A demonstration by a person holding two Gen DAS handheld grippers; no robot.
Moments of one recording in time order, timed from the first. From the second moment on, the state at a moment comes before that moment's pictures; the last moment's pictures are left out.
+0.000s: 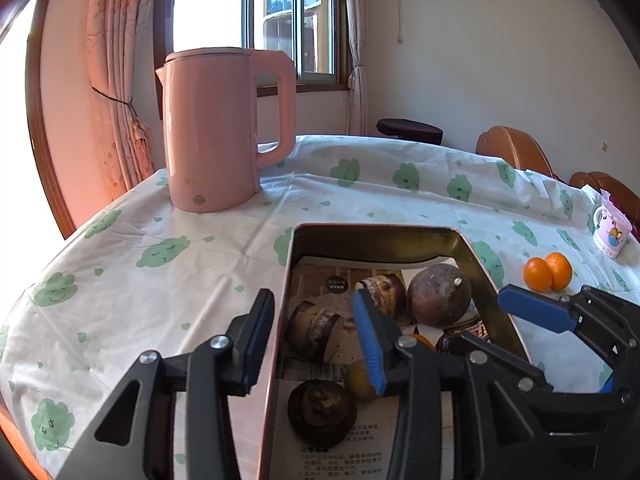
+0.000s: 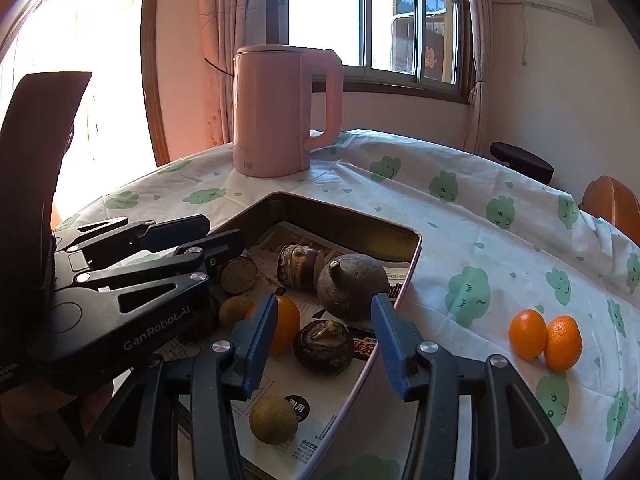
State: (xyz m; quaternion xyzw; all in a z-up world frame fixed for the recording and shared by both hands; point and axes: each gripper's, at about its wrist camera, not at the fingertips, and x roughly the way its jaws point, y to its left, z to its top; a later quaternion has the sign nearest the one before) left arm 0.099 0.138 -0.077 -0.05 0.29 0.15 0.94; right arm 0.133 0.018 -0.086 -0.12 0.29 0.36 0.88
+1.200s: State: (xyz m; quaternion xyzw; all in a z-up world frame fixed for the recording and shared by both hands) left arm 0.135 0.014 -0.047 -0.02 0.24 0.07 0.97; right arm 0.237 -0.137 -0.084 -0.01 0.34 0.17 0.93
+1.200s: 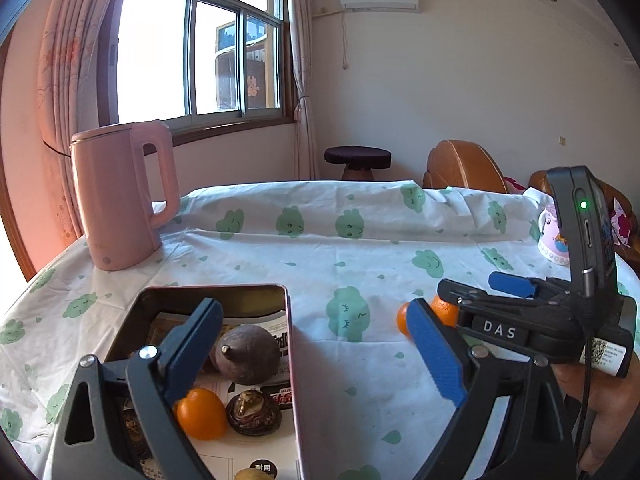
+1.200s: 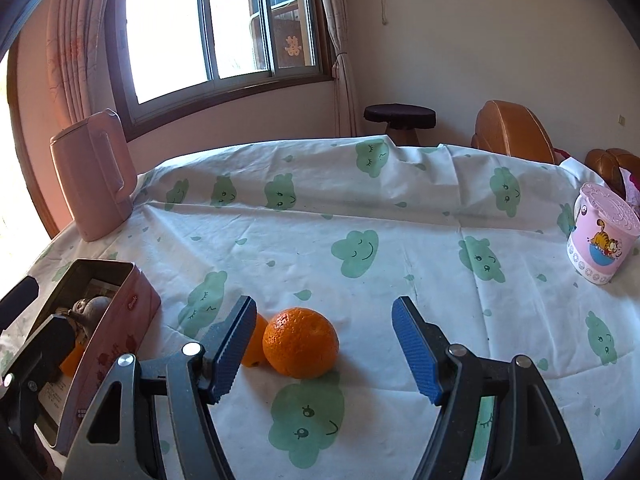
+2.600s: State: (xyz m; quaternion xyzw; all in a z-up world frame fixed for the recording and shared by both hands) left arm 0.249 -0.050 -0.104 -0.04 0.42 -0.03 0.91; right arm 0.232 -0.198 -0.085 0.00 0.33 0.13 0.93
